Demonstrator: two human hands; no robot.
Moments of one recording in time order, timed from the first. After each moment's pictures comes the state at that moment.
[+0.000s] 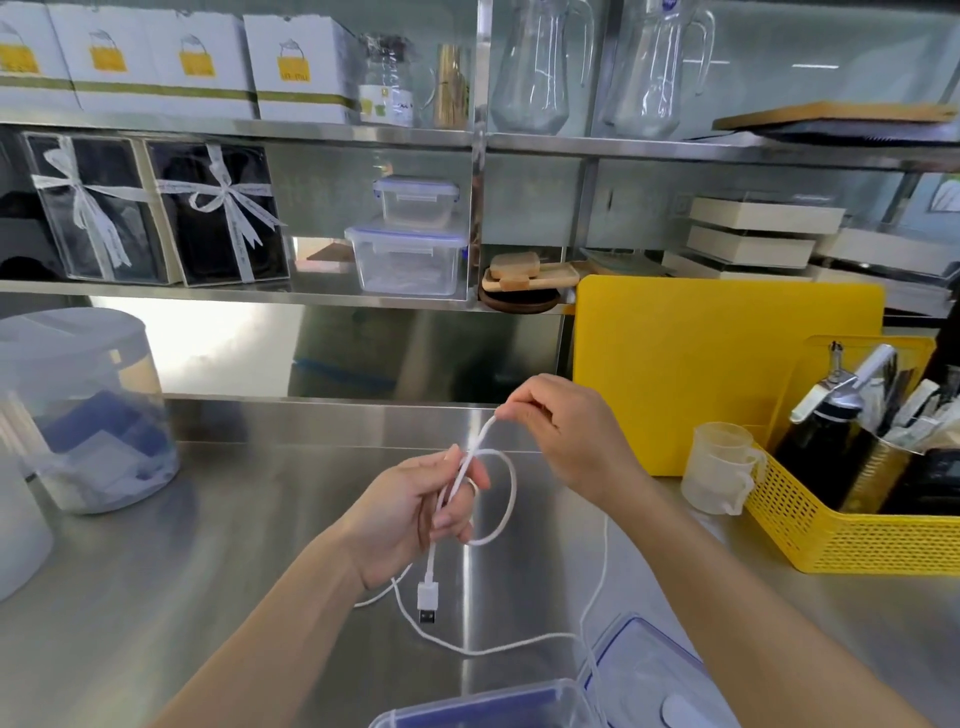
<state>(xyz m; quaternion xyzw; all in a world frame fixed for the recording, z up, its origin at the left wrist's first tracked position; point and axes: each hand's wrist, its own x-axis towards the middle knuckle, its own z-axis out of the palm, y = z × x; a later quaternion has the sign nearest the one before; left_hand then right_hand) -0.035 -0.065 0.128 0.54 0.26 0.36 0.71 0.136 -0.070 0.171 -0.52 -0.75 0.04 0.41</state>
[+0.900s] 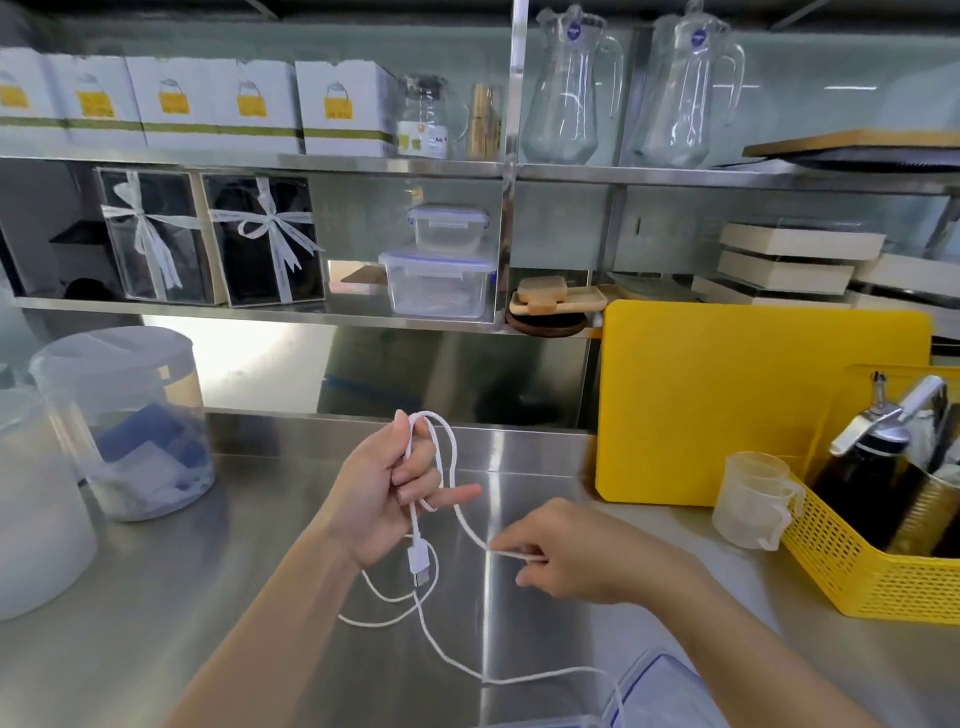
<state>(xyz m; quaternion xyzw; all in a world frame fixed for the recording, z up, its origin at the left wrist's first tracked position) -0.062 -0.052 0.150 0.42 0.24 0.50 0.72 0.125 -0.091 0.146 -0.49 -0.86 0.15 0.05</state>
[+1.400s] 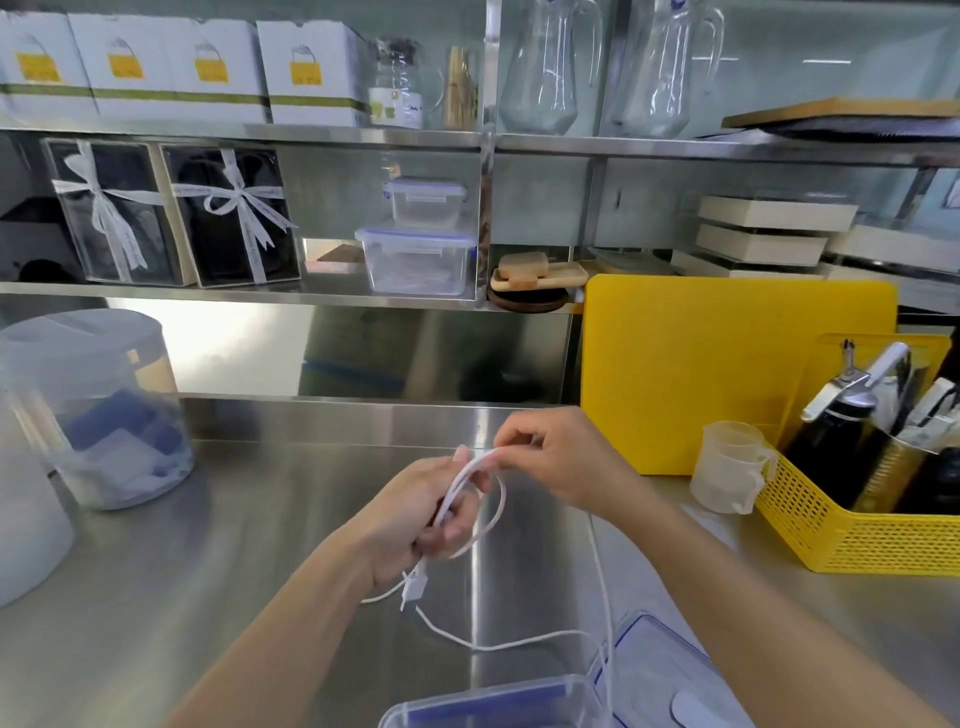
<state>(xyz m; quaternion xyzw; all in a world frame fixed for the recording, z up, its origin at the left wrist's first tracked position) -0.036 -0.069 0.128 0.59 0.35 0.33 0.65 0.130 -0.075 0.163 -0.48 -0.79 0.18 0.34</state>
